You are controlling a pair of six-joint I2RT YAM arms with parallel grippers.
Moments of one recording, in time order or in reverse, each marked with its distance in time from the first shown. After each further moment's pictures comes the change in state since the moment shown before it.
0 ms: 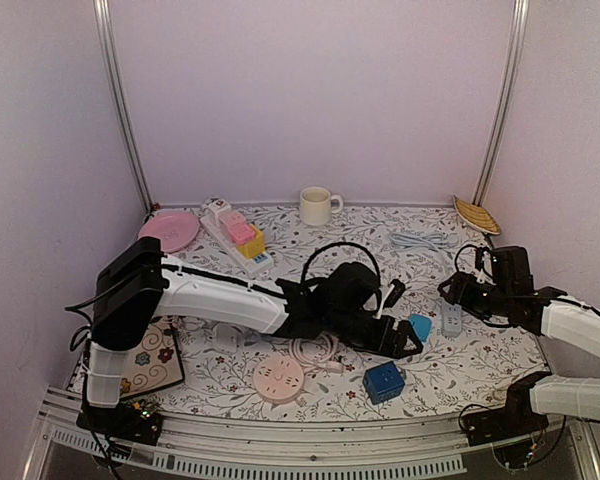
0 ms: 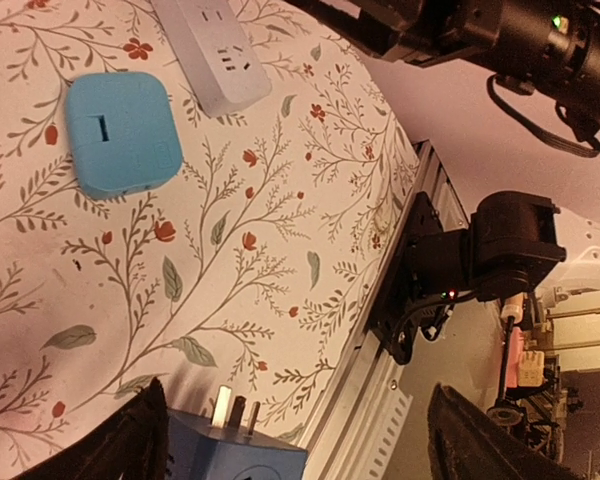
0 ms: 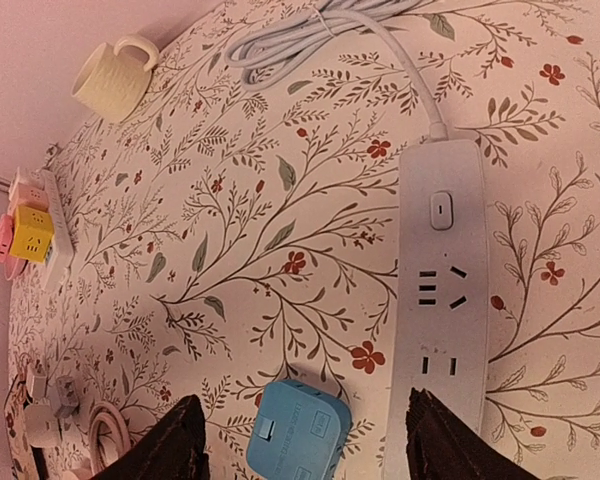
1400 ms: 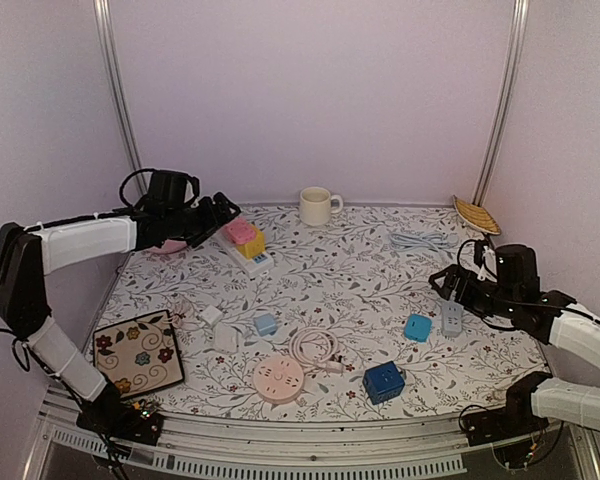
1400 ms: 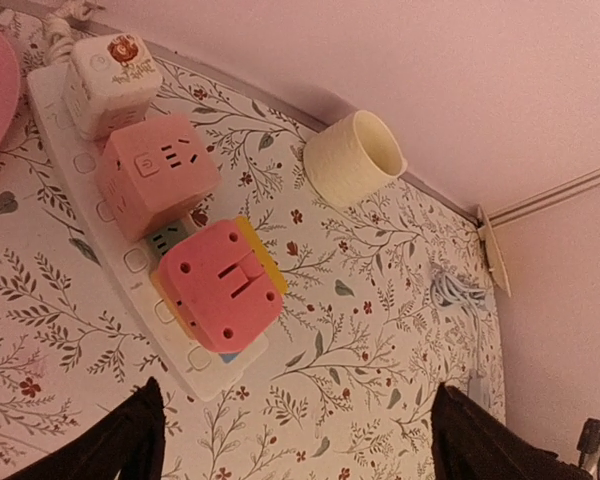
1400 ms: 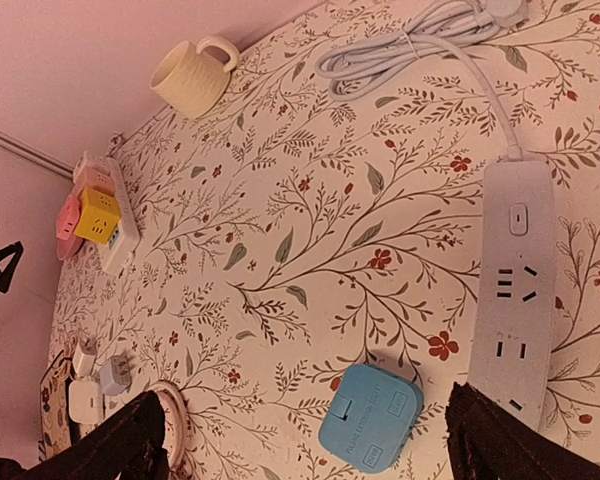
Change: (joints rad) left arm 0.824 -0.565 -0.418 -0.085 -0.219 0.022; right arm 0.086 -0.126 0.001 -0.014 -0.025 0.031
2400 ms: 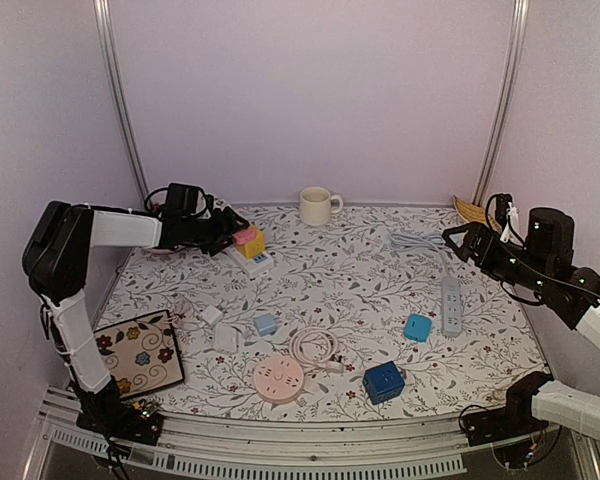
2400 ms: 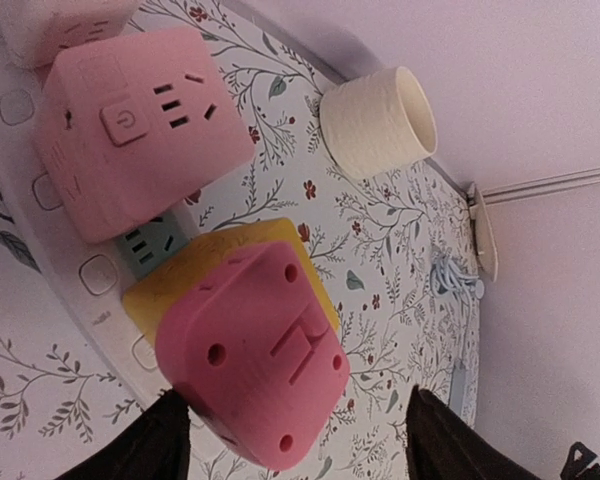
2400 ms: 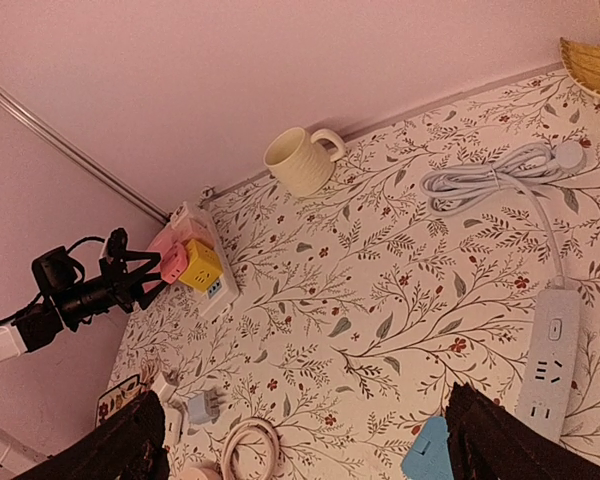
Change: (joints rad) left arm 0.090 0.308 0.086 0.148 0.249 -0.068; right arm 0.006 -0.115 0.267 -0.146 -0.027 -0.039
